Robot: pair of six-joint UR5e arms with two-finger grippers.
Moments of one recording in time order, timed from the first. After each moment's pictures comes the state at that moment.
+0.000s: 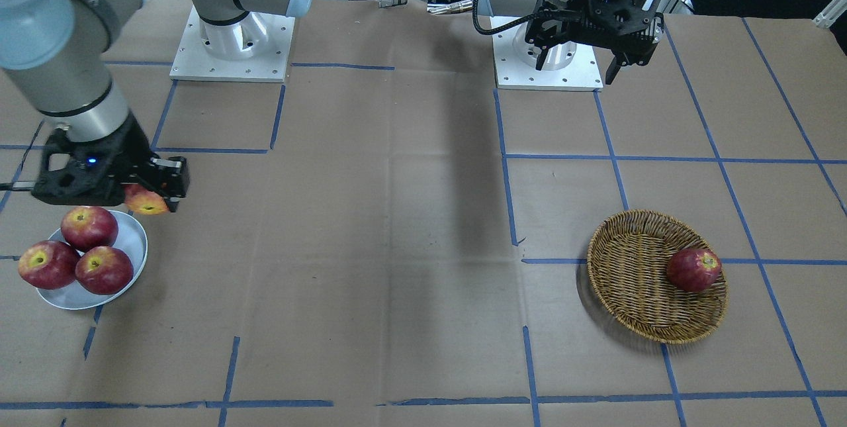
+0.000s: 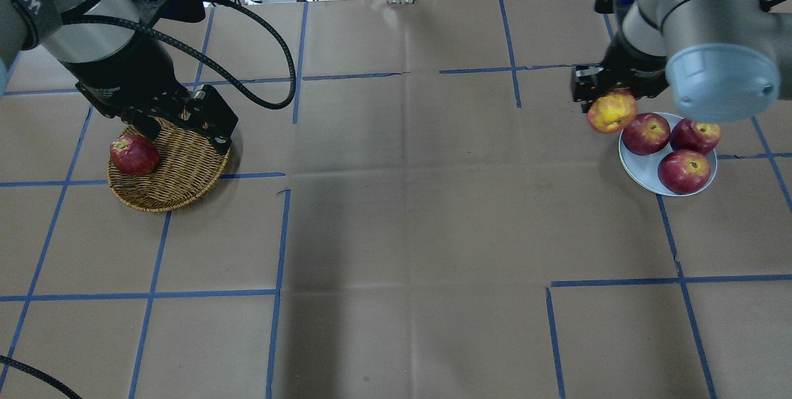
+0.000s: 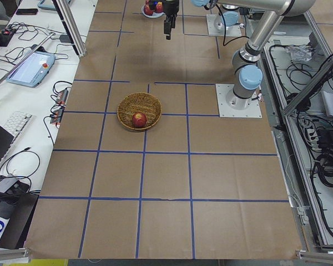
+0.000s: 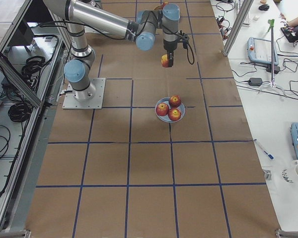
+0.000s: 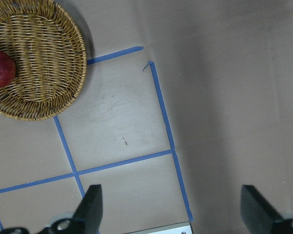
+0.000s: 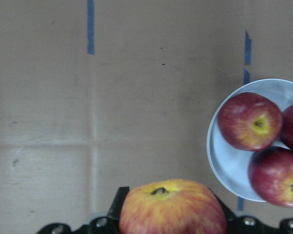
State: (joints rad) left arm -1.58 -1.45 -1.59 -1.71 1.59 0.24; right arm 1.35 -1.47 1.78 -1.97 -1.58 -0.23
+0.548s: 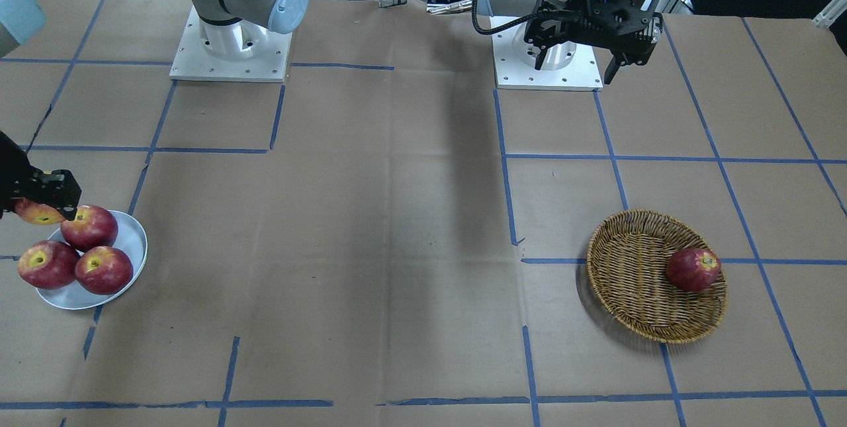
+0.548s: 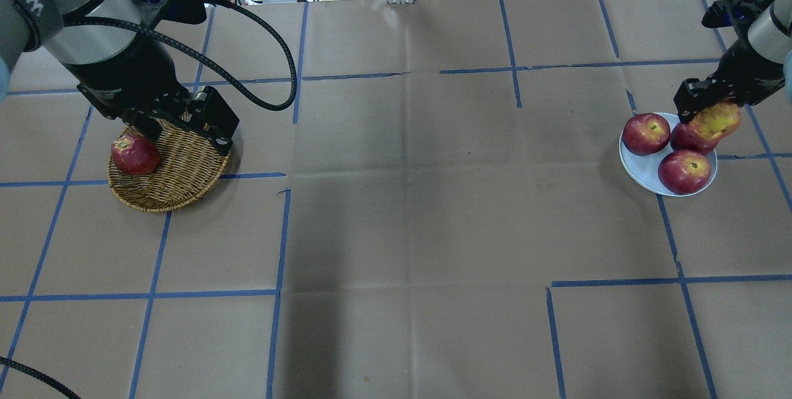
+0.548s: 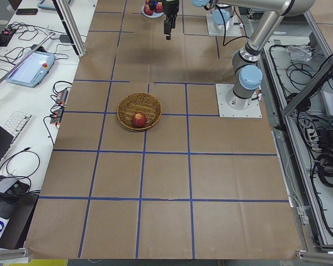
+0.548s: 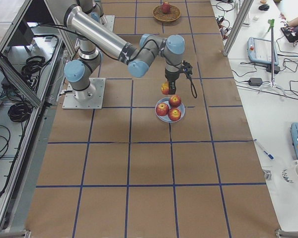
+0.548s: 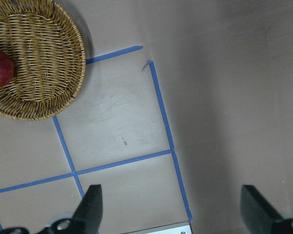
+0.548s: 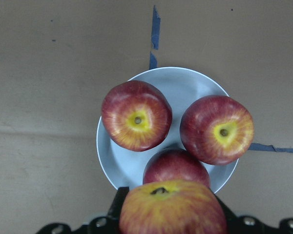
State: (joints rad) left arm -1.58 -1.45 -1.60 -1.71 1.59 0.24; right arm 1.11 -1.38 1.79 -2.03 -1.57 -0.54
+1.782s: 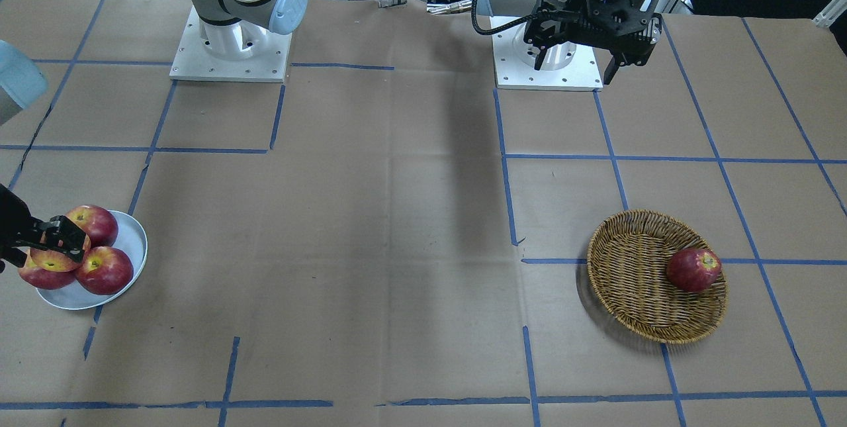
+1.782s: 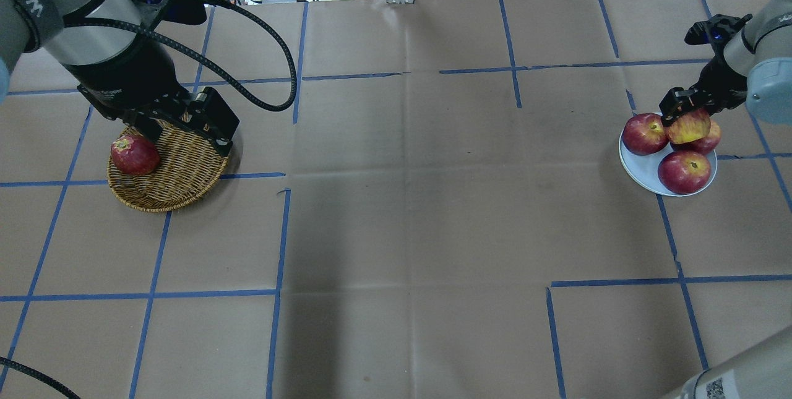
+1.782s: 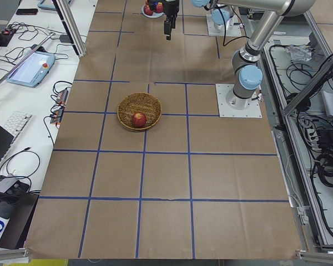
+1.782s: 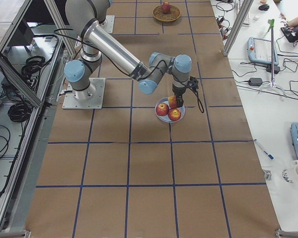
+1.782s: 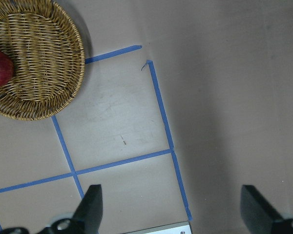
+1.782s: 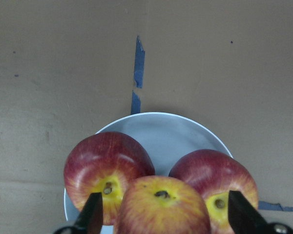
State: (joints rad) left arm -1.58 -1.45 -1.60 -1.71 1.59 0.24; right arm 1.11 -1.23 1.74 -2.16 -1.54 -0.56
